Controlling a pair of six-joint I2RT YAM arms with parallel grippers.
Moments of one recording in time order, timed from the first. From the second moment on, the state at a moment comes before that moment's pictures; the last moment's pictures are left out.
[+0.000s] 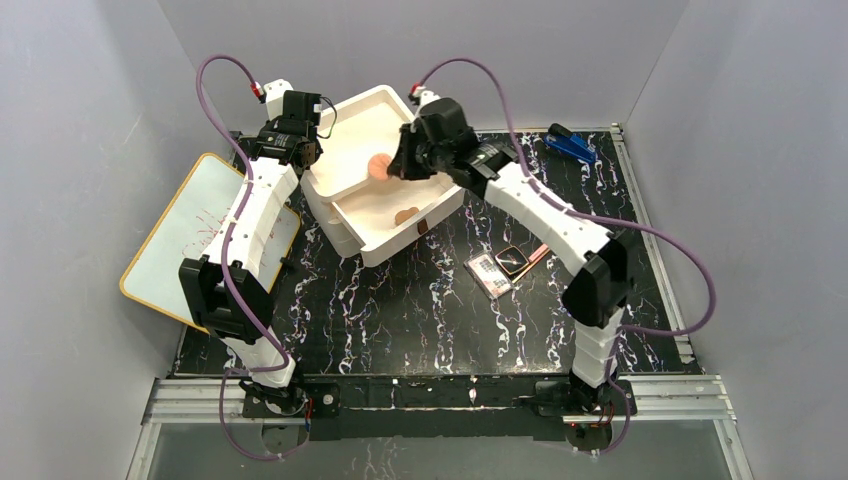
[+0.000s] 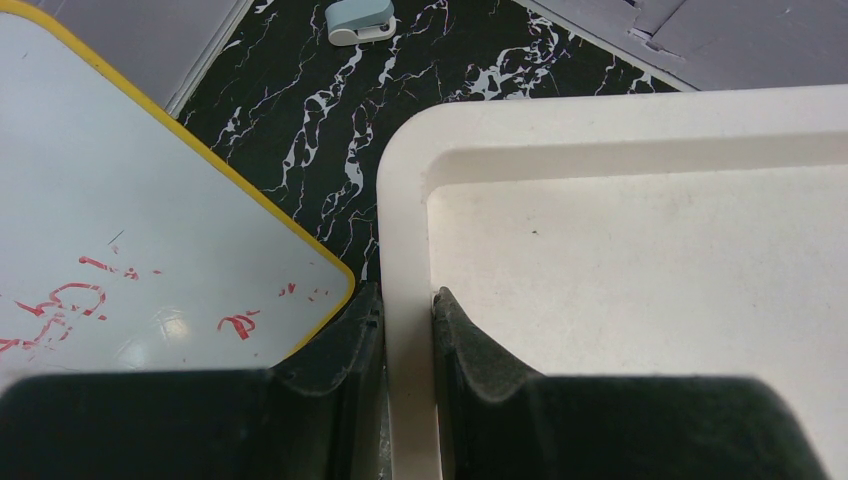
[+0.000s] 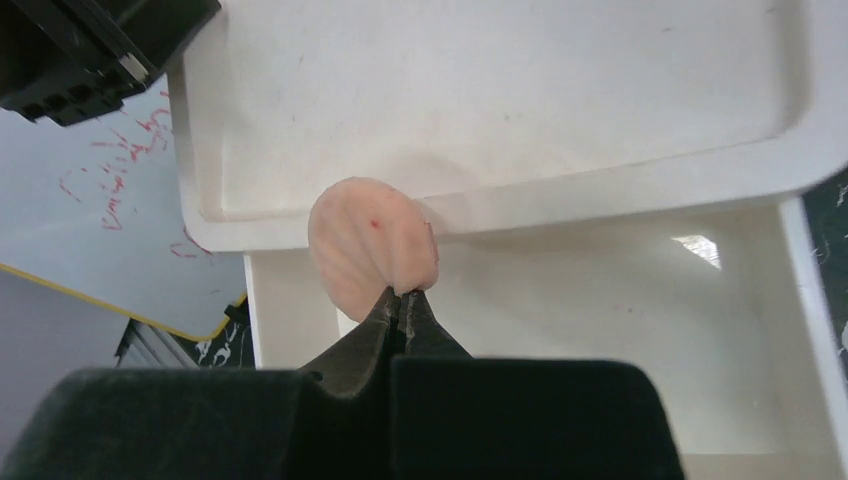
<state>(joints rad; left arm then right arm) -0.22 1.68 1.73 -0.77 -0.58 -0.46 0.76 1.87 1.93 -0.52 -0.11 0.53</state>
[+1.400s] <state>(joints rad) -0.22 1.70 1.75 -0.79 -0.58 -0.47 0.88 0.96 0.77 -0.17 0.32 0.29</state>
